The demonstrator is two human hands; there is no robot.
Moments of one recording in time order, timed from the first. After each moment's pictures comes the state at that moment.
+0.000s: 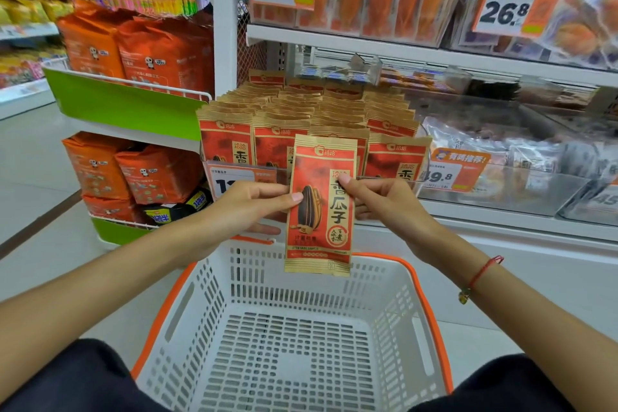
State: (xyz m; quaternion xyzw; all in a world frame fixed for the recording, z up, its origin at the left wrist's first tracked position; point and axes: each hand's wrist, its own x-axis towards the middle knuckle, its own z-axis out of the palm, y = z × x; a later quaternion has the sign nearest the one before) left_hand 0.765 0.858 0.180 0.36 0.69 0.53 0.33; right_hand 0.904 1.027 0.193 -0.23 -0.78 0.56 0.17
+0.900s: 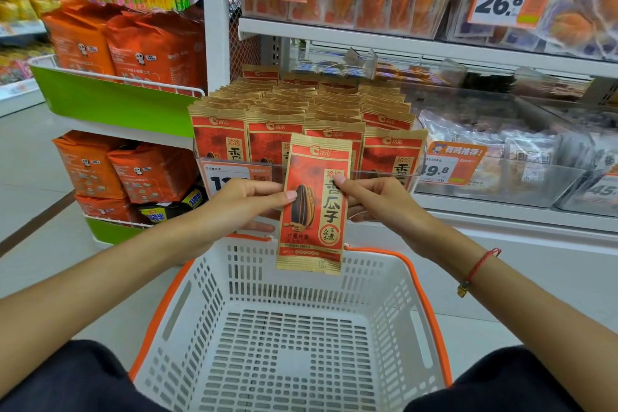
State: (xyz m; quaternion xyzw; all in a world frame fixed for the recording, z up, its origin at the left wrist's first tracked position) left_hand 0.761 0.859 0.176 0.34 0.71 0.52 0.33; right_hand 0.904 1.028 0.191 -0.23 -0.80 0.54 0.11
